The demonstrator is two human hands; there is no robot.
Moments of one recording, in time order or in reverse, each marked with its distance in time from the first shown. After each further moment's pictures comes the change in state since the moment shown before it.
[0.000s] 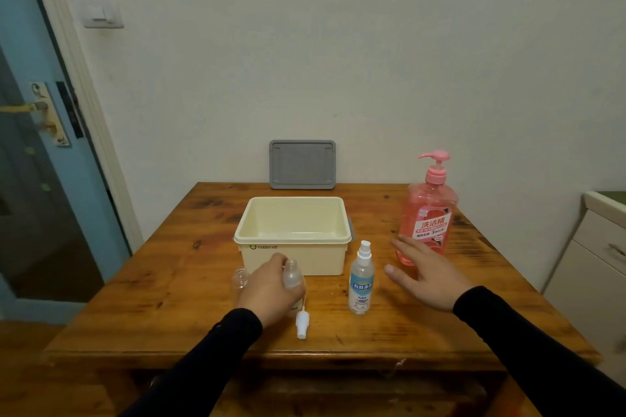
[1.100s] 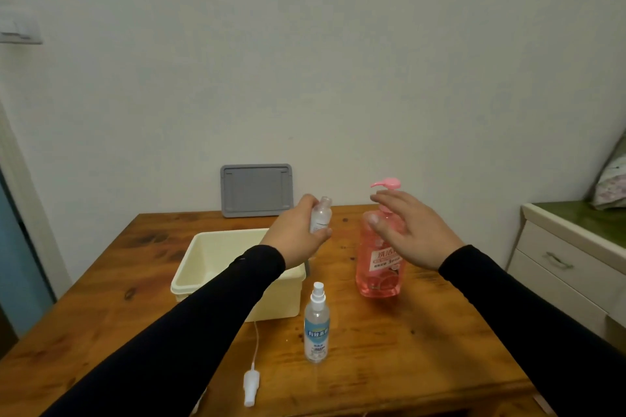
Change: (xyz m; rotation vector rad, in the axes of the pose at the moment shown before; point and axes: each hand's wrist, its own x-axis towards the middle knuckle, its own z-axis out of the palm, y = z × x) left_hand 0.099 0.142 -0.006 -0.028 -0.001 0.455; right_hand 0.030 -0.003 -0.113 0.002 0.398 -0.133
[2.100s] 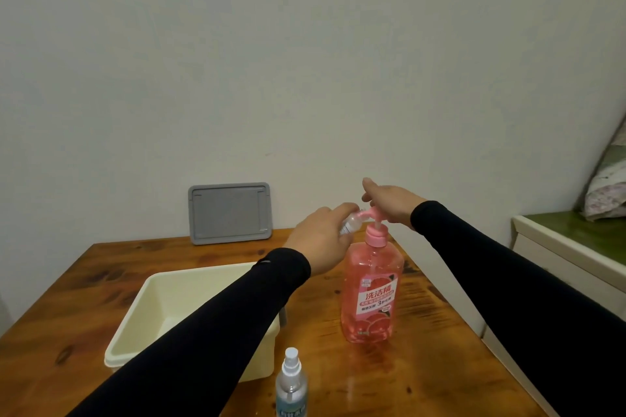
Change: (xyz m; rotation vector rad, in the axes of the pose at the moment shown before) left_hand 0.098 0.026 0.054 0.111 -0.006 0.217; right_hand 0.124 0.050 -0.003 0.301 -0.274 0.565
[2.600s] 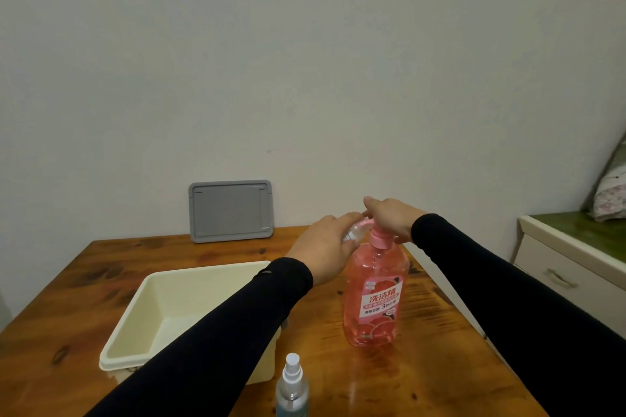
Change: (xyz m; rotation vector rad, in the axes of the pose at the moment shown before) left_hand -0.006 -0.004 0.011 -0.046 -0.045 -0.027; right_hand 0.009 0.017 0.021 0.017 -0.088 0.062
